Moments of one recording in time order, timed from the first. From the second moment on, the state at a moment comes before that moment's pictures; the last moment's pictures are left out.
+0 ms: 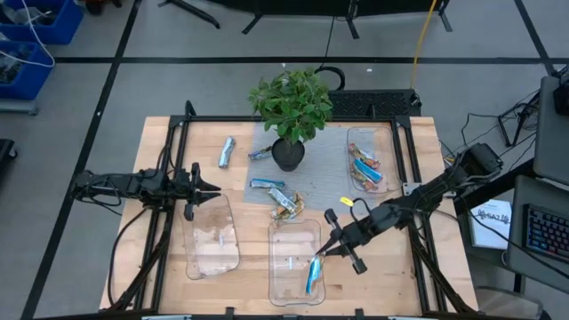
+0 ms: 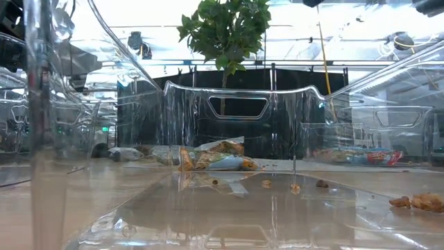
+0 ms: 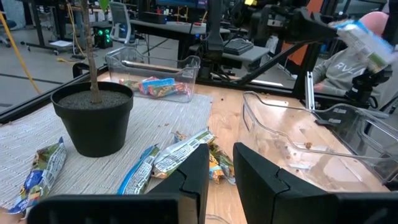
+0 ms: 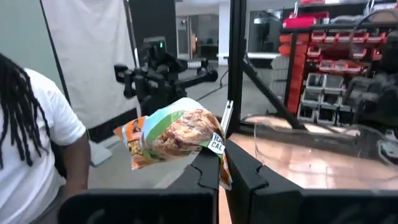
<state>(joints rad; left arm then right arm) -0.12 0.01 0.09 -0.17 -0.11 -0.16 0.49 1.39 0.65 0.85 0.00 0.03</state>
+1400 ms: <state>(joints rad) -0.12 0.01 0.09 -0.17 -0.11 -0.16 0.49 1.47 0.65 0.86 -0.09 0.02</state>
